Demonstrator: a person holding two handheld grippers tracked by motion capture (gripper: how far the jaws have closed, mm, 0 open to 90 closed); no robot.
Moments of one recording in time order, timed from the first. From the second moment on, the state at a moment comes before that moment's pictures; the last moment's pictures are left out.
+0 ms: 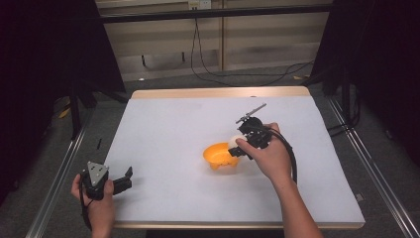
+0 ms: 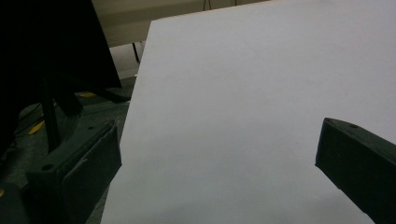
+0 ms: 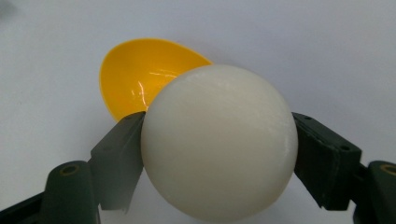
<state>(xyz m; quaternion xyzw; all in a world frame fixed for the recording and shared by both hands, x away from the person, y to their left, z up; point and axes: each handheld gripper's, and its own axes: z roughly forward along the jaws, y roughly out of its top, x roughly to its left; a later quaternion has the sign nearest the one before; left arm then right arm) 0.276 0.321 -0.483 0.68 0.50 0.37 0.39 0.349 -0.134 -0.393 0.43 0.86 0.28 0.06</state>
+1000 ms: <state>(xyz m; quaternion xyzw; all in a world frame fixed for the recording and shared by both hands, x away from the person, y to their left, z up) 0.276 0.321 -0.483 0.68 0.50 0.37 0.38 0.355 -0.093 -0.409 0.42 0.87 0.27 0.05</state>
